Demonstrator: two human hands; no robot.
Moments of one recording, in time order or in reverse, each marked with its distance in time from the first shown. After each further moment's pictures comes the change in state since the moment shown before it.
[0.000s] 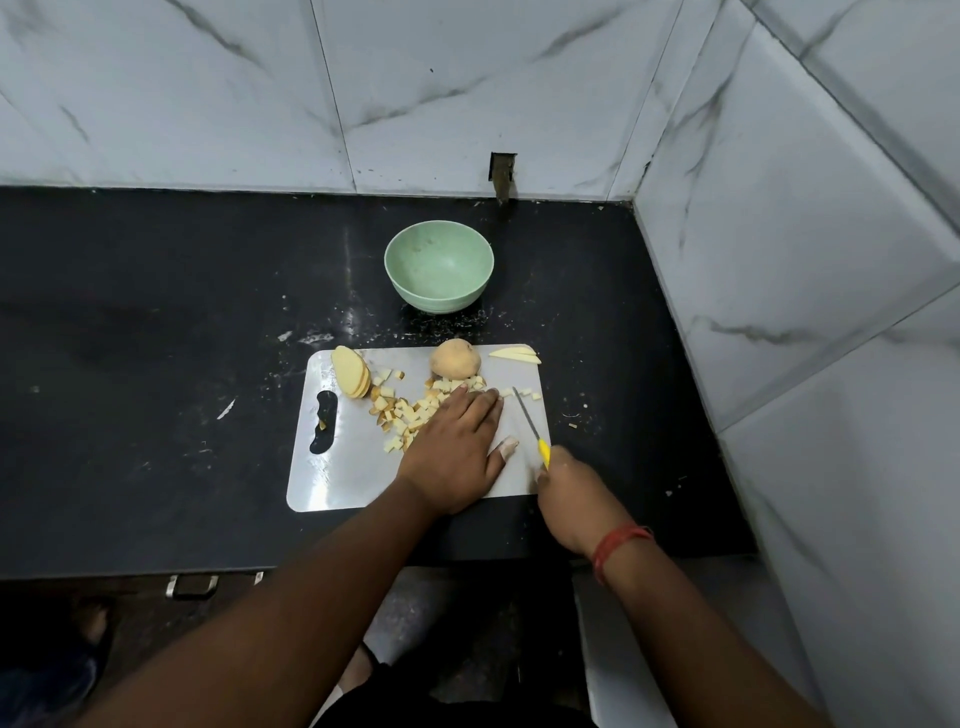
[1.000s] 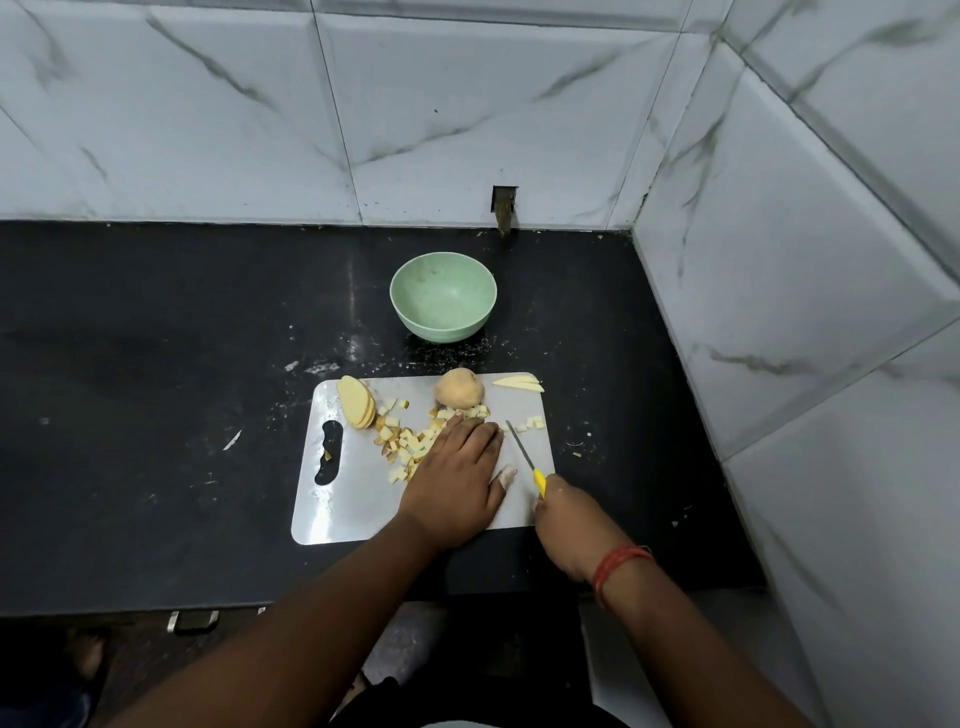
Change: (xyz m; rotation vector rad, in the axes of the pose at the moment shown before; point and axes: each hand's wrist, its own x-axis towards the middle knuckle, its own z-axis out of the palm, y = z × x) left_hand -0.005 0.000 -0.001 -0.026 0.074 -0.009; right_hand 0.008 -0.006 0.004 -0.065 -0.031 -0.019
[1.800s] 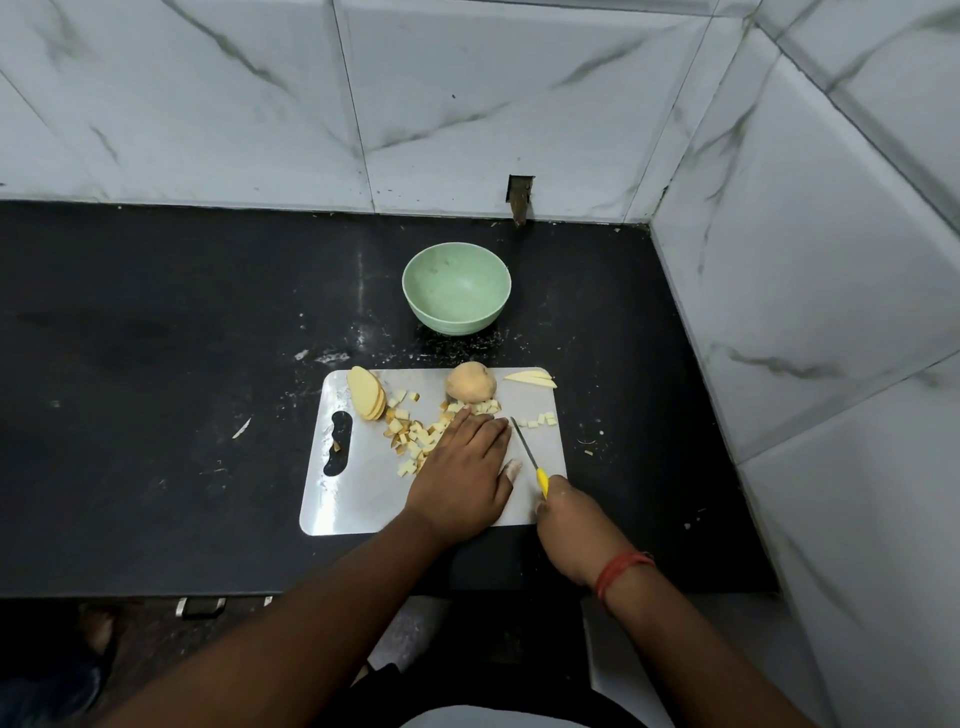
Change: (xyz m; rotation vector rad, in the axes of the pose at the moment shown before) left_hand -0.001 -0.002 0.001 -0.024 0.058 -0.006; right_hand 0.004 -0.002 0.010 0.029 -0.022 -0.006
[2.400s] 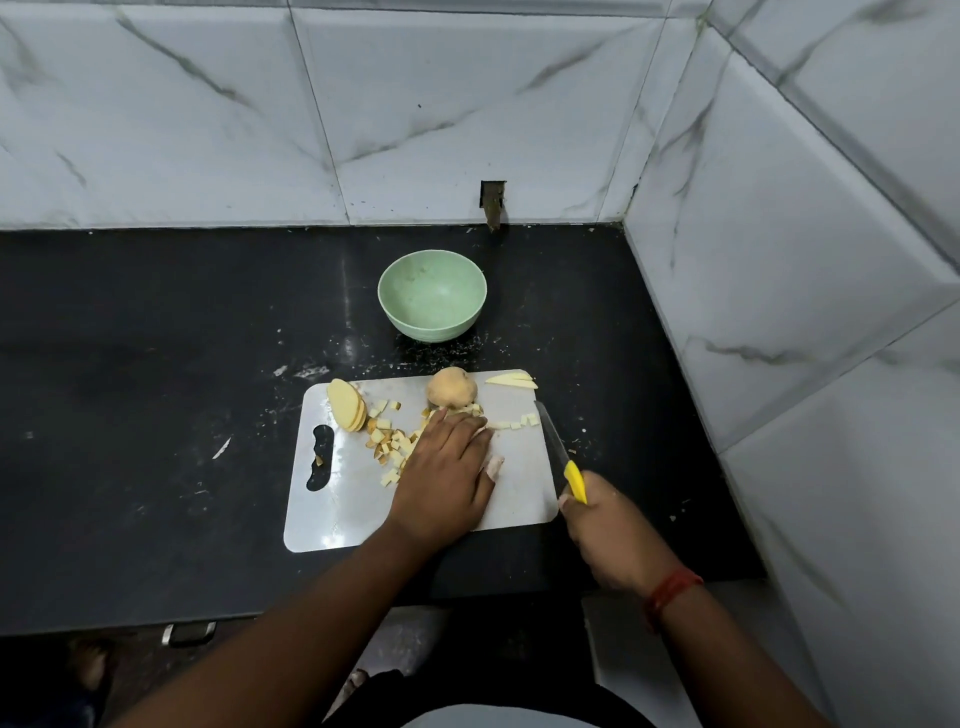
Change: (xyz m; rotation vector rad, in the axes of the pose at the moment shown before) left_hand 0.000 -0.001 -0.008 -0.054 0.103 -0.009; right_hand -0.017 0.041 -0.022 0.543 0.035 0.027
